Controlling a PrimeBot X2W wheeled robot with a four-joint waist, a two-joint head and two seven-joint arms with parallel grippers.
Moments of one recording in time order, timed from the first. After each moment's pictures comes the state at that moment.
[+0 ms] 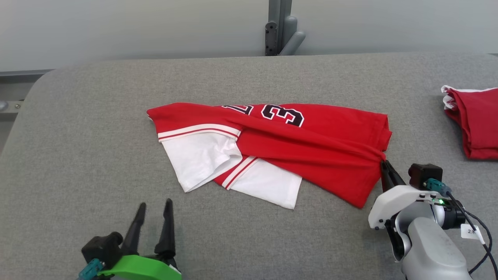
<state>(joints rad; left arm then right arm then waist) 0.00 0.07 -0.13 0.23 -0.42 -0.13 -0.26 -0.45 -0.05 -0.06 0.88 0.12 0.13 -0.26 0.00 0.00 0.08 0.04</state>
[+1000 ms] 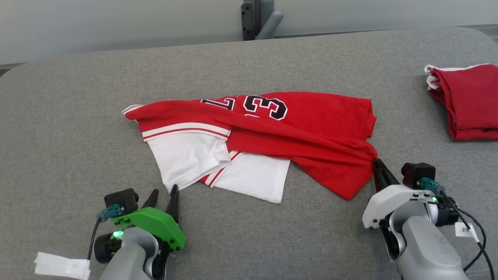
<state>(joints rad) -0.43 0.05 -0.29 0.93 -0.61 -0.10 -0.18 -0.43 -0.05 -0.02 0.84 0.13 0.13 -0.26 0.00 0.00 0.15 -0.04</state>
